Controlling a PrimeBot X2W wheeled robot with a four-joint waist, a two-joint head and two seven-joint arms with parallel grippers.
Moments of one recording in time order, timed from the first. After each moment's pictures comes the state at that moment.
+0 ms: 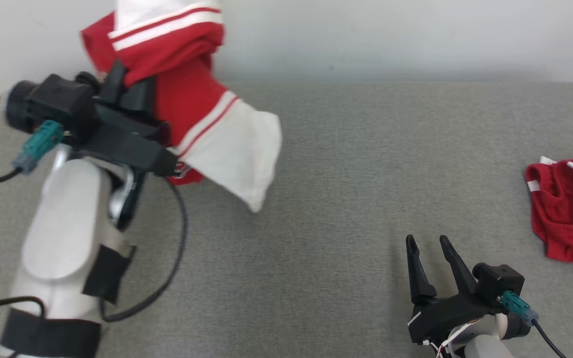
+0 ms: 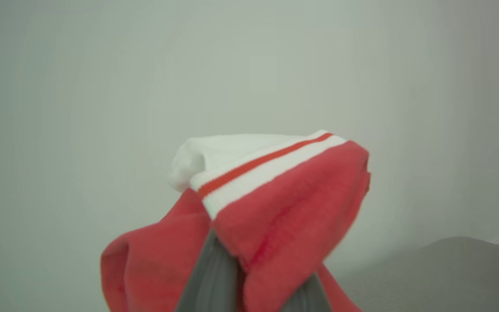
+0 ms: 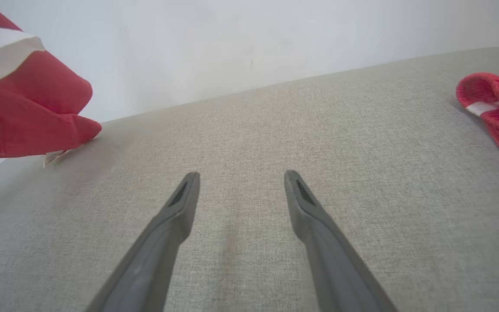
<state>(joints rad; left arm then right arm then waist) -0.91 0.14 -0.19 0.37 -0.14 -0.12 -0.26 -0.27 -0.07 0.21 0.44 0.24 0.13 -0.26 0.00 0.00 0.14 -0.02</state>
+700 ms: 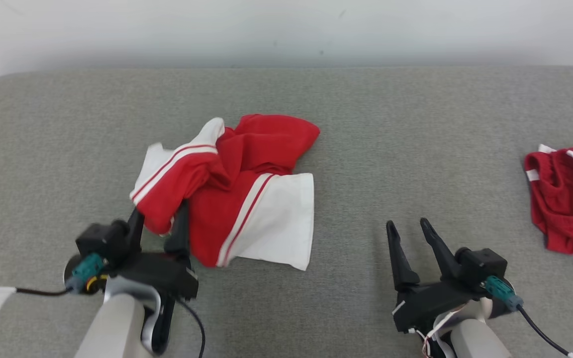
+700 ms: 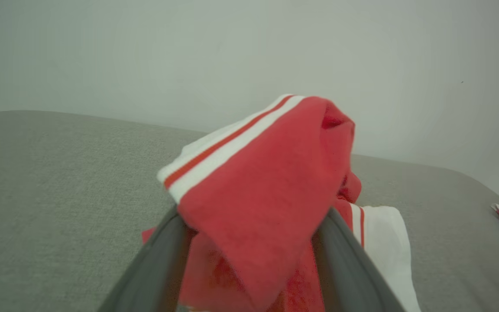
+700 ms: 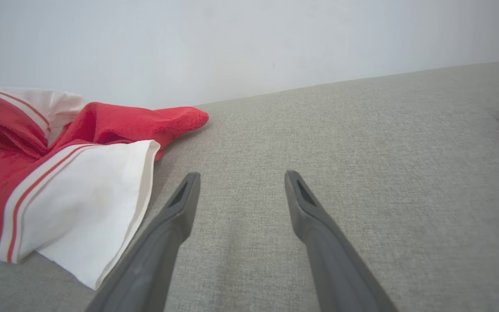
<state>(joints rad) -0.54 0.05 -0.17 0.43 -0.32 -0.01 -0.26 -0.32 -0.08 0.29 0.43 0.25 0.13 -0.26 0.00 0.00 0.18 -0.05</state>
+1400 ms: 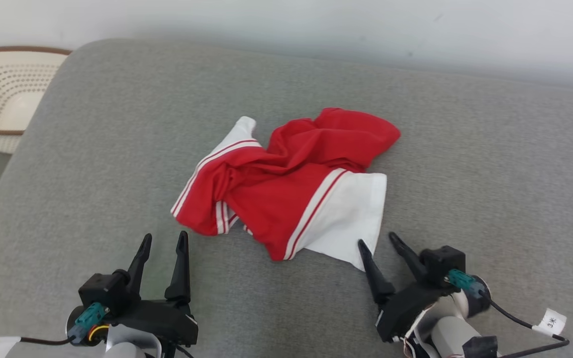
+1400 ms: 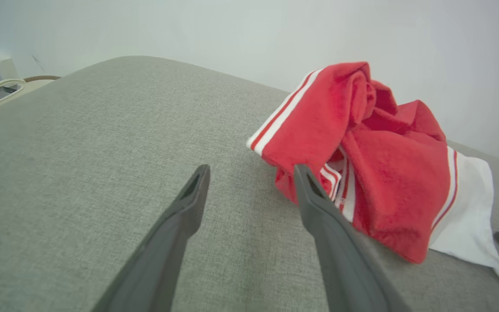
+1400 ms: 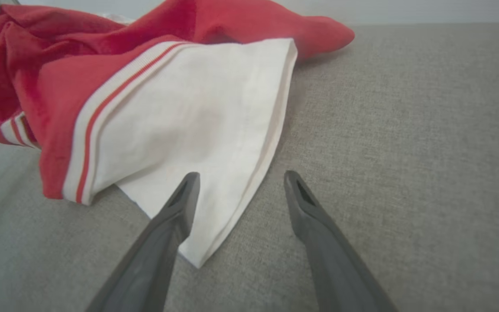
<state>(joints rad) -0.37 0.05 -0.17 0.38 -0.32 0.02 -0.26 -0.45 -0.12 0.53 0.62 0.35 0.13 -0.26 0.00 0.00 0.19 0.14</state>
